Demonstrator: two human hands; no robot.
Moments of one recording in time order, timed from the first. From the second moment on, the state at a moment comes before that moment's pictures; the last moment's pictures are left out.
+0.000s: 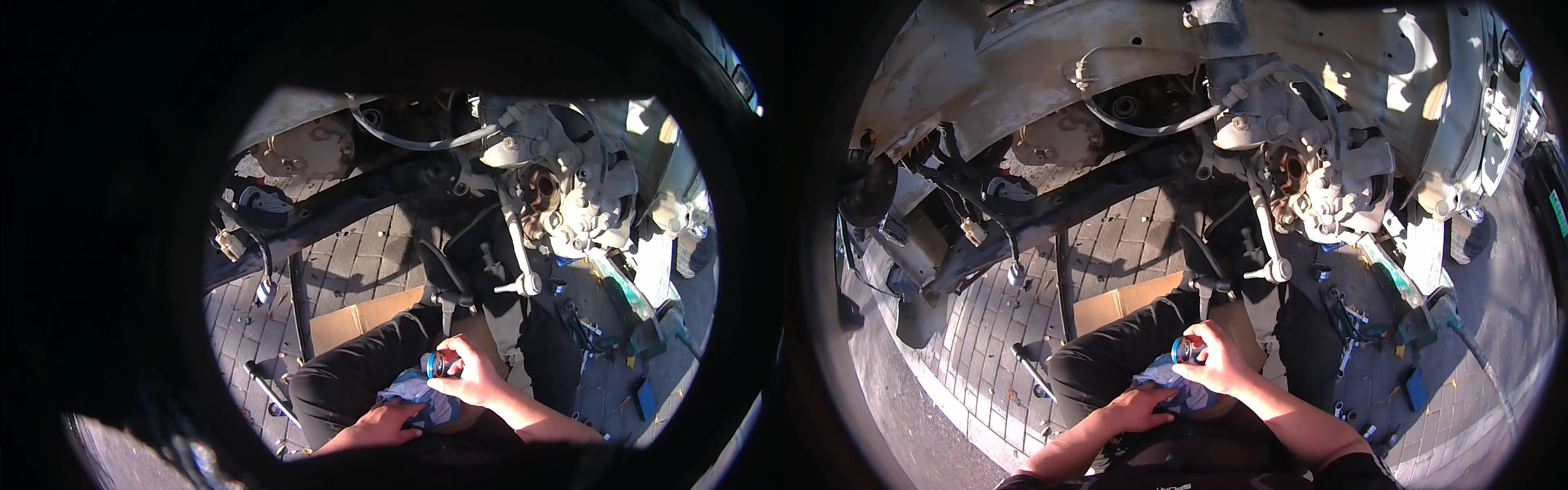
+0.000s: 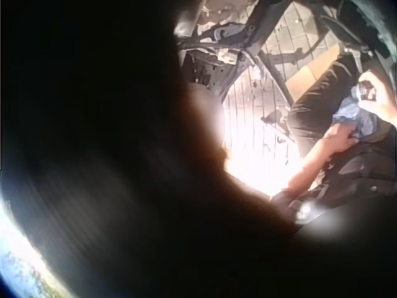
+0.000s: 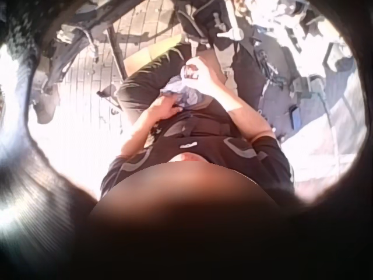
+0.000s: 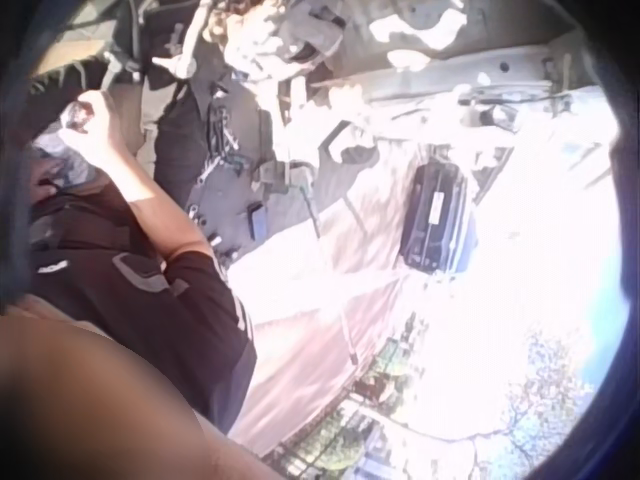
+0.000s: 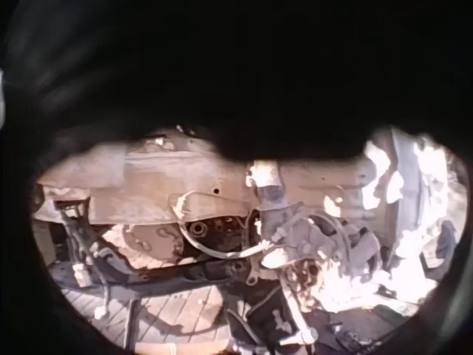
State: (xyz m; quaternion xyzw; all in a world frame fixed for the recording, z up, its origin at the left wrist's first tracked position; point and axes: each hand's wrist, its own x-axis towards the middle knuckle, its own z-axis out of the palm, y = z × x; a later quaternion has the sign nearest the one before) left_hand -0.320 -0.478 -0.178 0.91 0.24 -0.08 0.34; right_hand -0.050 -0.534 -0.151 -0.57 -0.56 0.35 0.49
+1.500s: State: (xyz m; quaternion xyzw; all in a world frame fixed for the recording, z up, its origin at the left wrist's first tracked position) left_hand -0.367 -0.367 -0.165 0.33 0.21 0.43 0.81; right_hand -0.133 -0.543 -0.260 -0.53 -0.74 0.36 0.21
